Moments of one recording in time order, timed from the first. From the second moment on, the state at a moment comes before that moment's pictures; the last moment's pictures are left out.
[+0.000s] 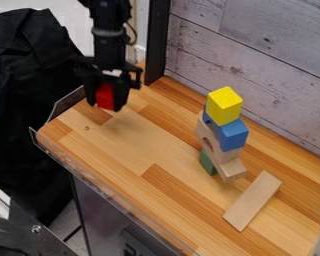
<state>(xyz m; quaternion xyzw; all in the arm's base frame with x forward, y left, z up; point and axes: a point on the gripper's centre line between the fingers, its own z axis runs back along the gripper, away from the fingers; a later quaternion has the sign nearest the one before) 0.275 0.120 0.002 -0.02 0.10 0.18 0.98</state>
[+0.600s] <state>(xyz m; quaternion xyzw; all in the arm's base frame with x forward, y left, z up) 0.290 0.132 -0.042 -0.01 0.11 0.19 0.97</state>
